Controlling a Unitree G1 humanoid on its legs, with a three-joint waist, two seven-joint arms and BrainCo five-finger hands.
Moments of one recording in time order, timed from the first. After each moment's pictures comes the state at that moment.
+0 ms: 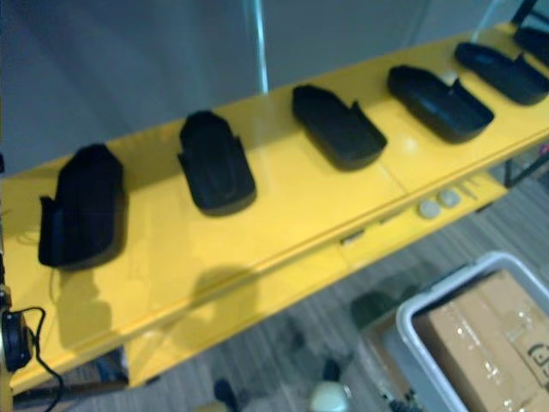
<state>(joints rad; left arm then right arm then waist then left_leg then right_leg) -0.65 0.83 0.32 0.33 0.01 -0.03 0.59 0.22 -0.01 -0.47 0.82 0.45 -0.20 -0.16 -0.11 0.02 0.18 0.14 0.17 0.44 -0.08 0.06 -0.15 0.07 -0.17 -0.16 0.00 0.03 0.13</state>
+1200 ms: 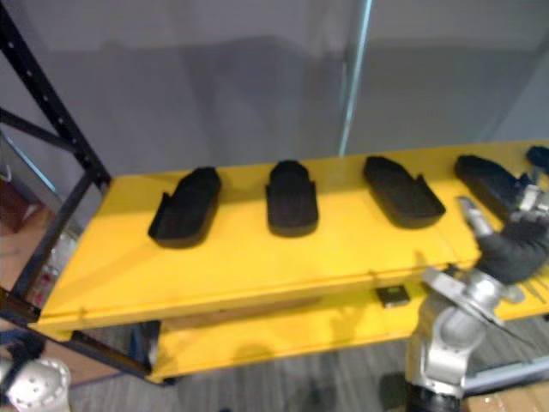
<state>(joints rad) 0.31 0.06 0.58 0.22 0.22 -0.28 0.86 -0.12 -0.19 -0.19 -0.16 0.24 -0.49 -0.19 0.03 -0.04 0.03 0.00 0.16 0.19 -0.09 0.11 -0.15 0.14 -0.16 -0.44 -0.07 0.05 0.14</state>
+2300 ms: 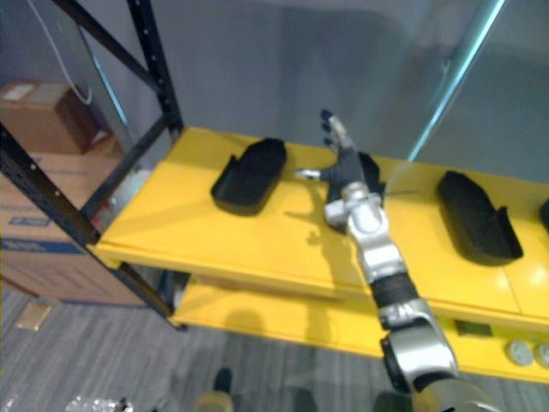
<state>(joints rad) 0.32 0.07 0.26 0.83 -0.07 -0.29 0.26 -0.74 -0.29 0.18 0.52 0.16 -0.19 -0.04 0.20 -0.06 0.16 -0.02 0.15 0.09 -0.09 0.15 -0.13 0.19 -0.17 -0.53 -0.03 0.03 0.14</state>
